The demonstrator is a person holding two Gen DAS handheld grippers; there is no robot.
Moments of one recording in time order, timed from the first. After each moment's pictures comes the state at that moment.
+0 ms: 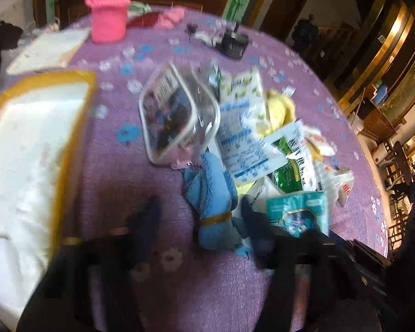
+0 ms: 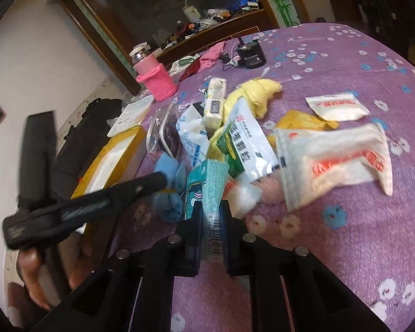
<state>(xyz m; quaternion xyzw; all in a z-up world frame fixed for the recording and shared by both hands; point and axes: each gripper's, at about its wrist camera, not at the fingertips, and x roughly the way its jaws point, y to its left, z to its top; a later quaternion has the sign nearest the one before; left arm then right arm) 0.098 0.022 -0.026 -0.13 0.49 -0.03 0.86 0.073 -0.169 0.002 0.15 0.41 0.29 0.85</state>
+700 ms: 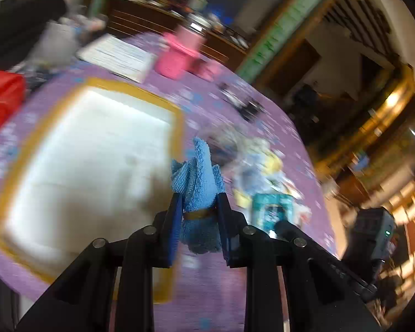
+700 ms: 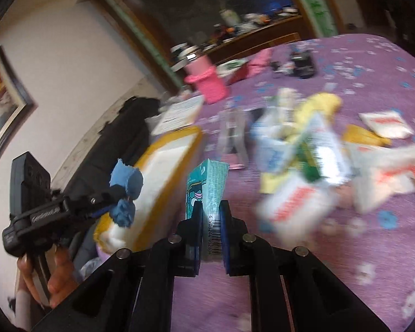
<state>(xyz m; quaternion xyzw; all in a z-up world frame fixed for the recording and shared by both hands) -0.022 0.146 0.042 -0.28 0.37 0.01 0.89 0.042 -0.144 0.021 0.16 0.37 0.38 0.83</state>
